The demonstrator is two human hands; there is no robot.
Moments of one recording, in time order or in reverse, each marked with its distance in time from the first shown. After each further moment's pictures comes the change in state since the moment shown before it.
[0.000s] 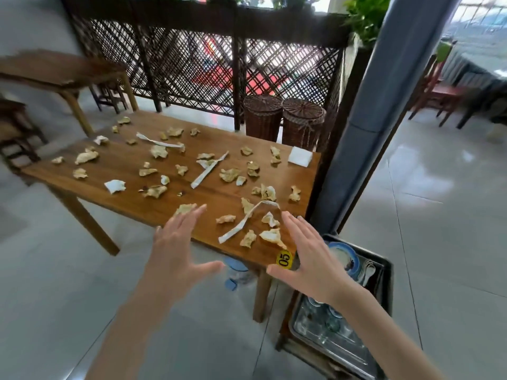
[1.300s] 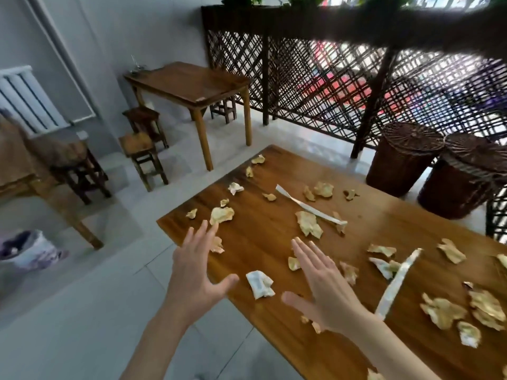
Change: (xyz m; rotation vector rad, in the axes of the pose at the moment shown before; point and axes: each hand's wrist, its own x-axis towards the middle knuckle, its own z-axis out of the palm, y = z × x) left_hand 0.308 -0.463 -0.177 0.101 0.197 -0.271; right_hand 0.536 -0.241 0.235 -0.095 -0.236 -0.267
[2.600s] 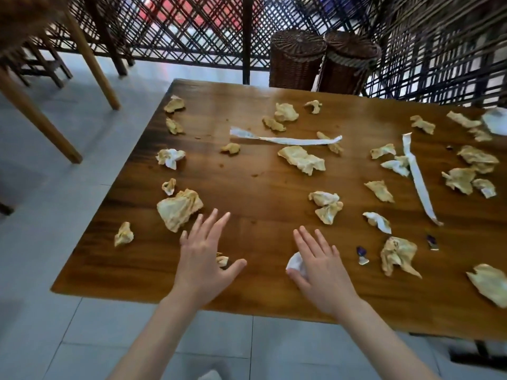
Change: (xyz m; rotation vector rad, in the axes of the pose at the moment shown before) left_hand 0.183 -0.221 0.182 -0.092 -0.424 0.466; right_hand 0.136 -0.030 0.249 -0.100 0.062 0.801
